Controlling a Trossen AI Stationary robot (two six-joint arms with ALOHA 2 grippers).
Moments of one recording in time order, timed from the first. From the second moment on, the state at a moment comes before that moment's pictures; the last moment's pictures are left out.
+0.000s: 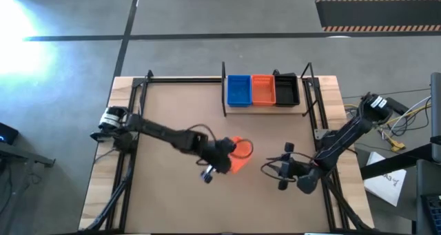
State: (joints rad) left arm -0.20 1.80 1.28 -0.31 0.14 0.47; right arm 0.81 1.34 0.41 0.15 0.97 0.33
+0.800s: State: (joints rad) left arm -0.18 1.86 1.25 -0.25 0.18 0.82; right arm 0.40 1.42 0.70 -0.30 0.56 -0.87
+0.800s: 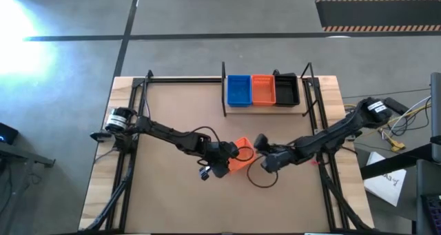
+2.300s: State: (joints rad) left arm -0.15 1.59 0.54 0.90 -0.35 0.29; right arm 0.26 1.60 1.44 -1.13 0.41 -0.06
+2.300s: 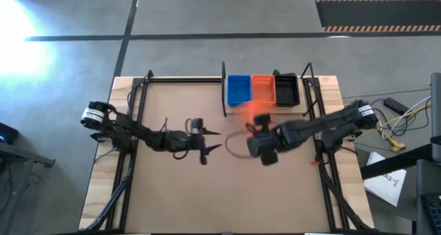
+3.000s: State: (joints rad) left arm -0.15 1.62 0.43 1.16 -0.37 0.24; right arm -0.19 1.63 1.51 -1.15 0.35 -0.27
